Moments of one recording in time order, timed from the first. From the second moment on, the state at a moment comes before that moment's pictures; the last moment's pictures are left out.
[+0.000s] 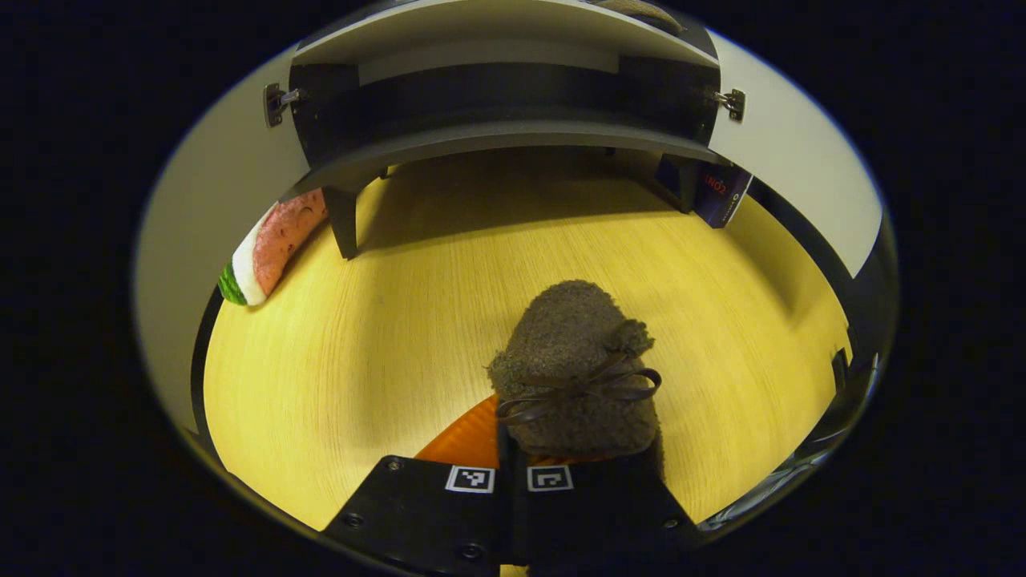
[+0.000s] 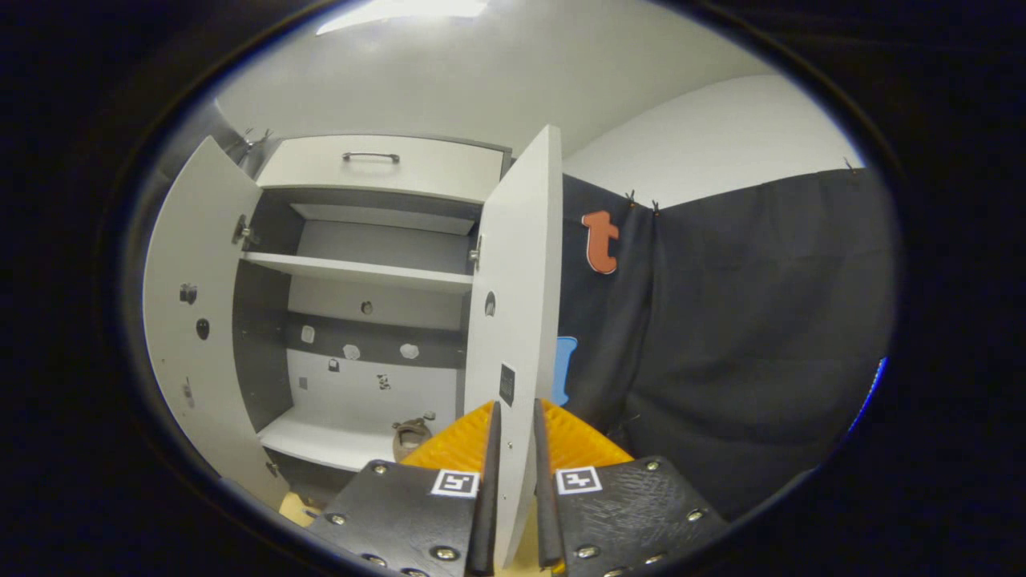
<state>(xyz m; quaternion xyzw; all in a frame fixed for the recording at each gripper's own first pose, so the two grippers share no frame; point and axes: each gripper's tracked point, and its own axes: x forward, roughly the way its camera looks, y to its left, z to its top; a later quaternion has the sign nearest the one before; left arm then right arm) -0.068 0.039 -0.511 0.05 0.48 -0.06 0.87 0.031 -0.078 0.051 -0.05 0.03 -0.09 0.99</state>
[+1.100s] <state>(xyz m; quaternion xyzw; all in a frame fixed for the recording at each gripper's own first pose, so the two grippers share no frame) 0.079 0.037 -0.200 -0.01 0.23 -0.06 0.97 0.021 -0.077 0.049 0.01 0.01 -0.07 1.00</state>
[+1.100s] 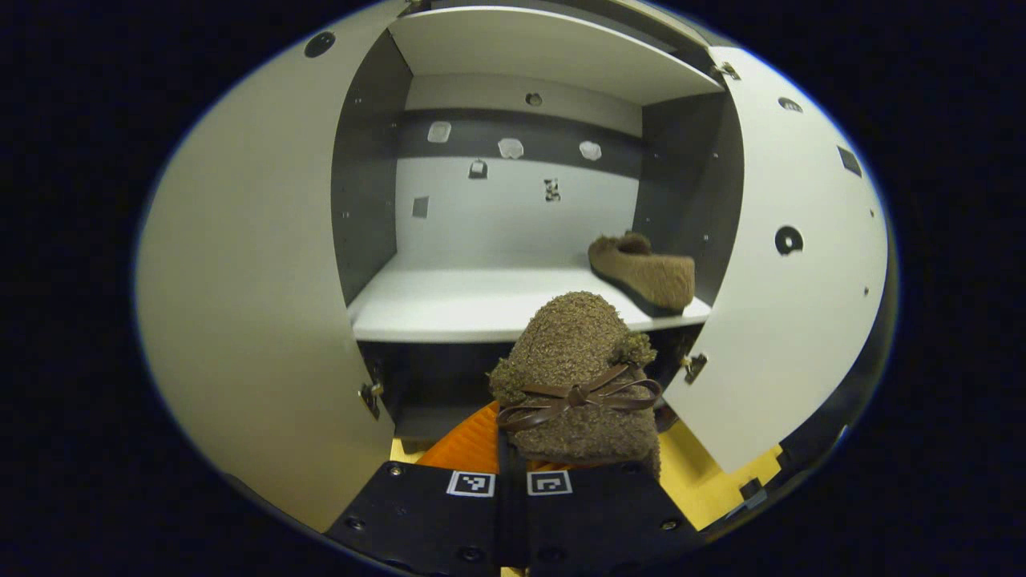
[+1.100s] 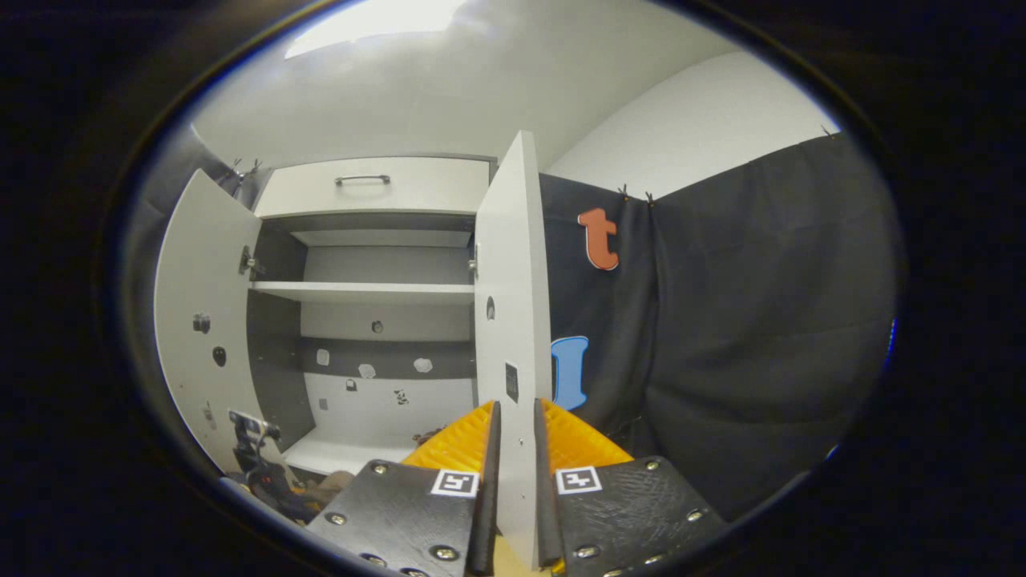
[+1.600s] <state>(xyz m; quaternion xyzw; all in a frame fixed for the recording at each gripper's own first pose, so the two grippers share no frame) 0.189 0.038 -0.138 -0.03 0.18 -0.02 0.98 0.020 -0.064 0.052 0.03 0.00 -0.04 1.00</state>
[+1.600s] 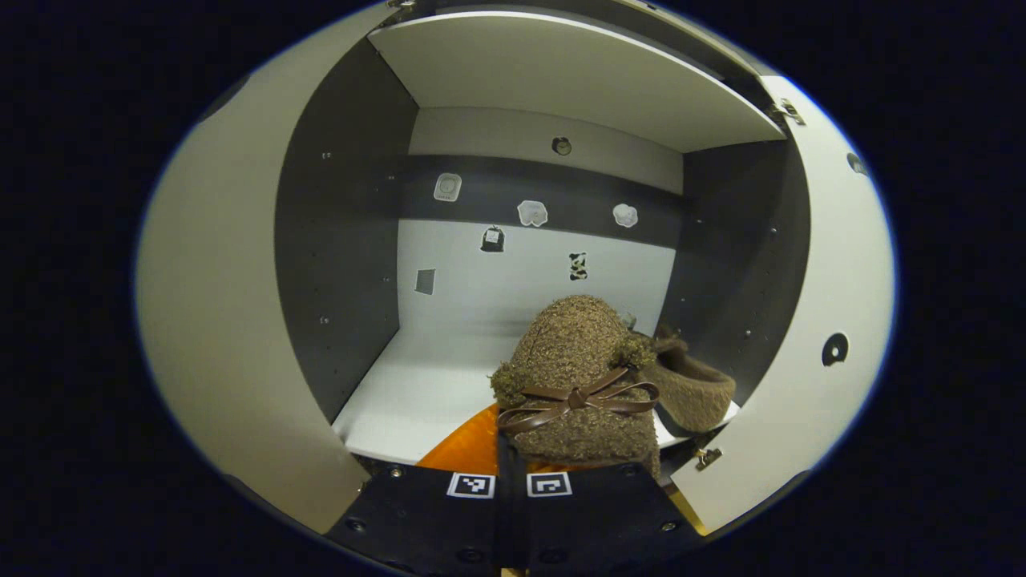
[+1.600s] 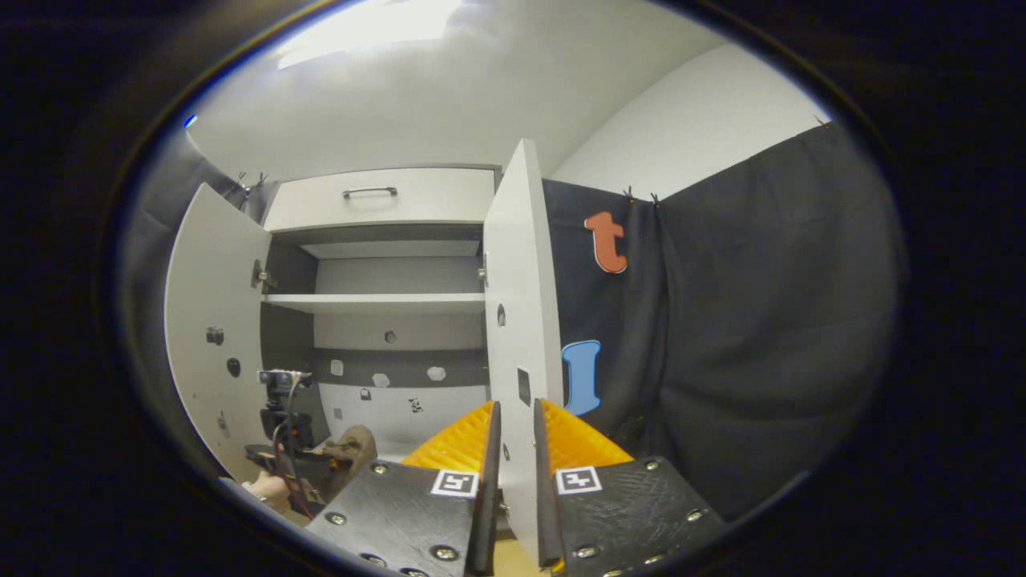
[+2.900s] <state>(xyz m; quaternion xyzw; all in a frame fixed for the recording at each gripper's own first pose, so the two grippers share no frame) 0.331 0.043 -0.193 0.03 0.23 0.01 0.97 0.033 -0.057 0.053 0.01 -0.02 -0.01 1.00</state>
